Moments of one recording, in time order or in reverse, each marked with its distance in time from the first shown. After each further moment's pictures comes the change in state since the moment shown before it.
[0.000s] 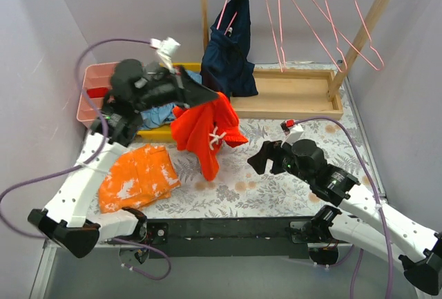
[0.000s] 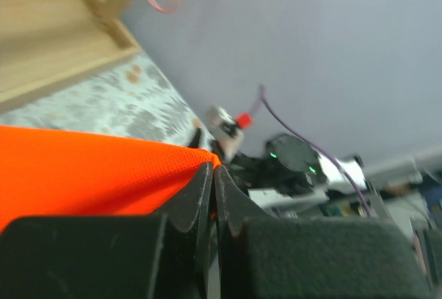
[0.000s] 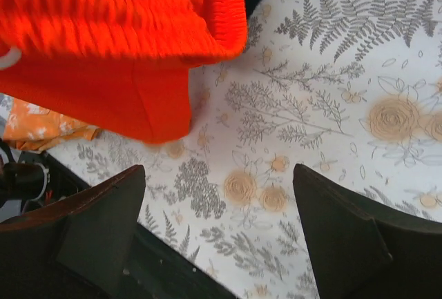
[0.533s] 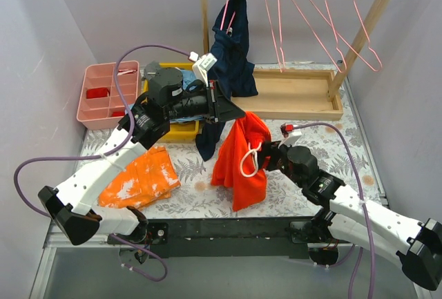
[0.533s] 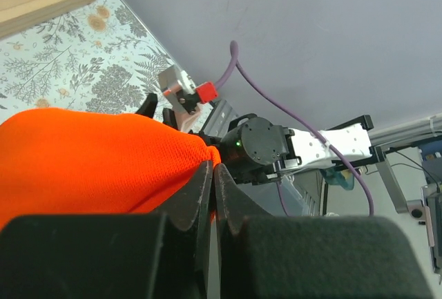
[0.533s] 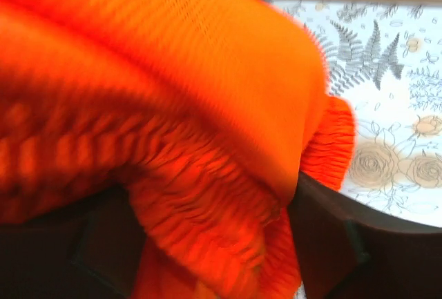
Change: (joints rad) left arm -0.360 0.104 -0.008 -0.004 -0.197 0.033; right arm 0.000 0.088 -0.212 0.441 0.140 -0.029
